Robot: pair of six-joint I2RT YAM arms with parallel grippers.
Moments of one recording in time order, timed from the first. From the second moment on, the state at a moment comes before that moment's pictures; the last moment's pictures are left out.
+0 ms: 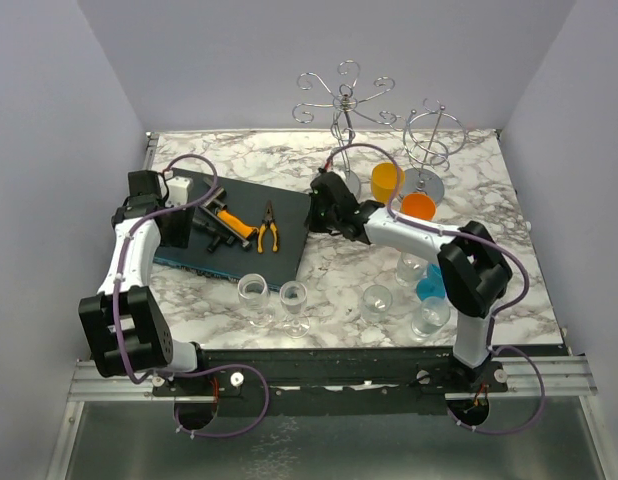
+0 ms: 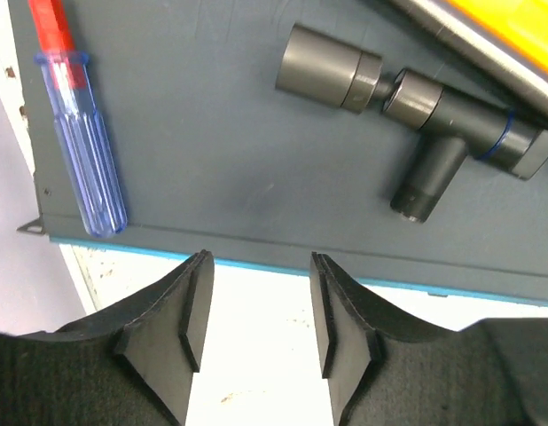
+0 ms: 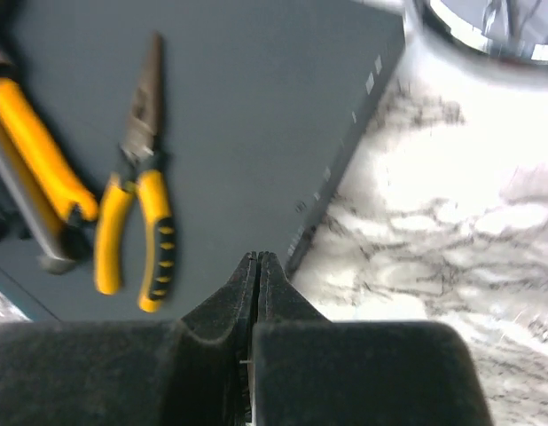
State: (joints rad) left arm 0.20 1.39 1.05 -0.66 0.12 0.36; right arm 0.77 1.91 1.34 -0.18 0.12 0.66
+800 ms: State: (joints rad) left arm 0.47 1.31 1.04 -0.87 0.13 0.56; right arm 0.67 2.13 1.67 -0.12 0.19 0.42
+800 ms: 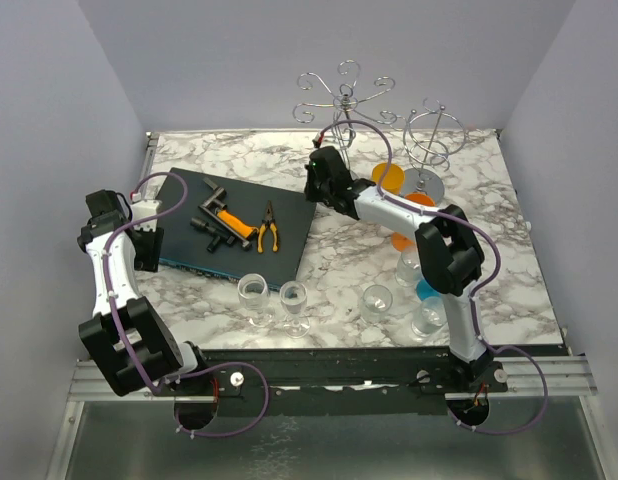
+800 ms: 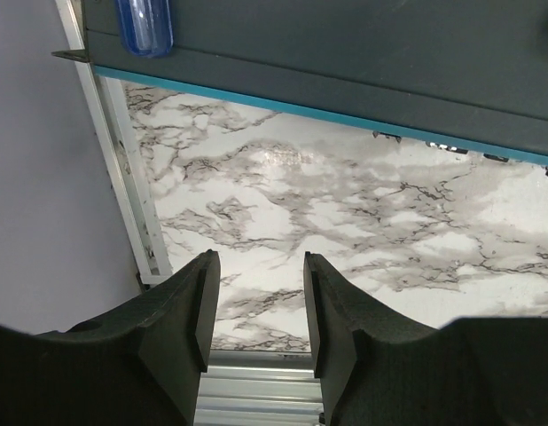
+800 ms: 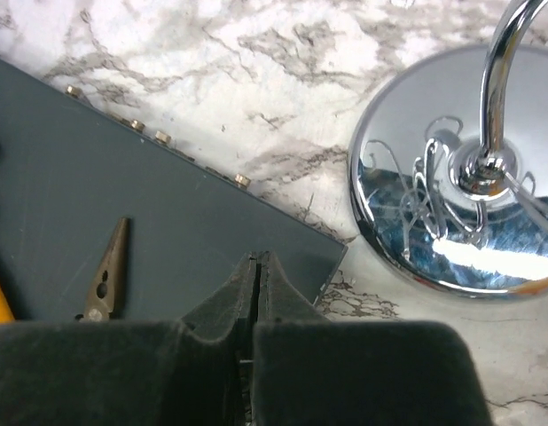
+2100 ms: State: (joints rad) left arm 0.47 1.78 1.29 -0.62 0.26 0.32; right arm 0.75 2.15 1.55 0.04 0.25 0.47
